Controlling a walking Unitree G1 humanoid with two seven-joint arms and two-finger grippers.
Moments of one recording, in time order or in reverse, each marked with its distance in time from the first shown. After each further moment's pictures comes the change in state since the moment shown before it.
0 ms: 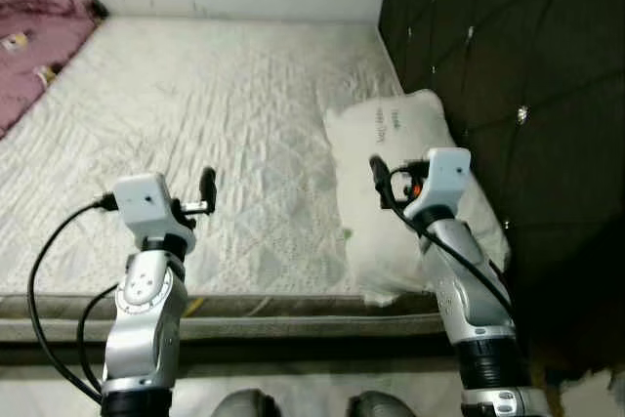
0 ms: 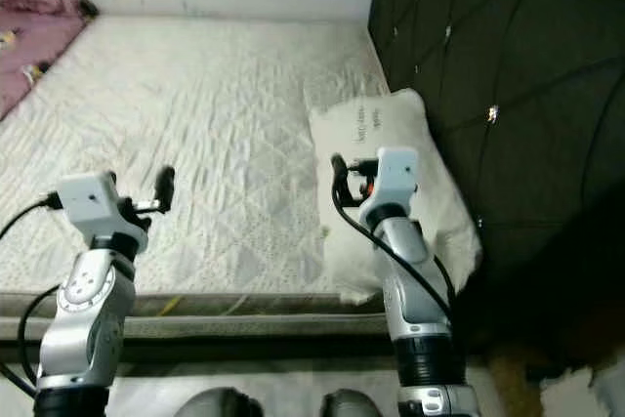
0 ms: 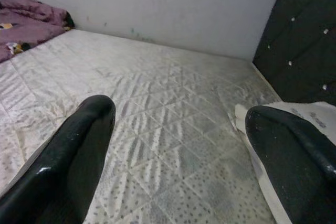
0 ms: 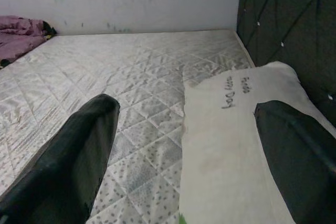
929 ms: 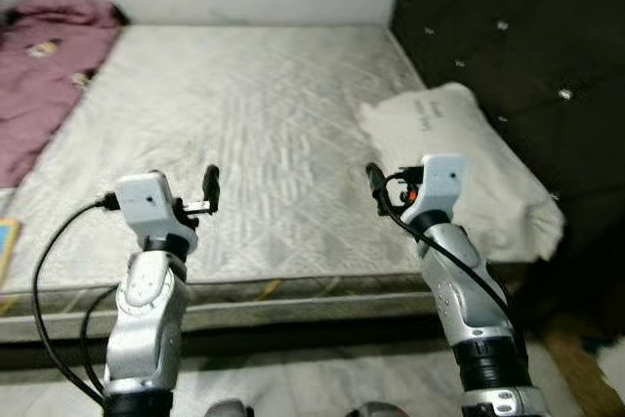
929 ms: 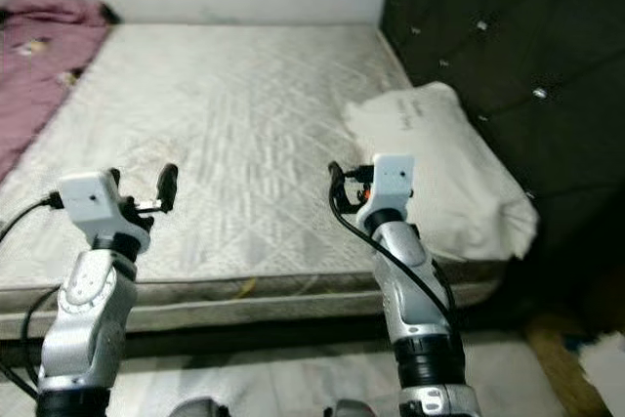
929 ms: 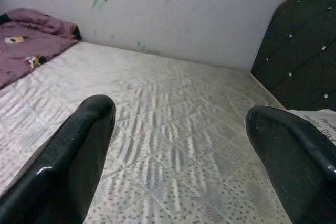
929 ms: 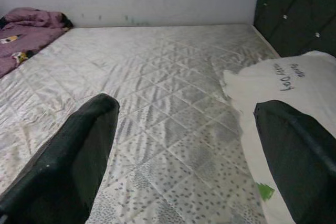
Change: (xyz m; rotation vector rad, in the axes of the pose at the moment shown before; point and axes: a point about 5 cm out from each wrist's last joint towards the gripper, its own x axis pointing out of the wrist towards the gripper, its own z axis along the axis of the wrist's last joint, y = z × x) left arm 0.001 -0.004 0.002 -0.016 -0.028 -0.039; right arm 0.002 -0.002 -0.009 -0.016 0.035 0.013
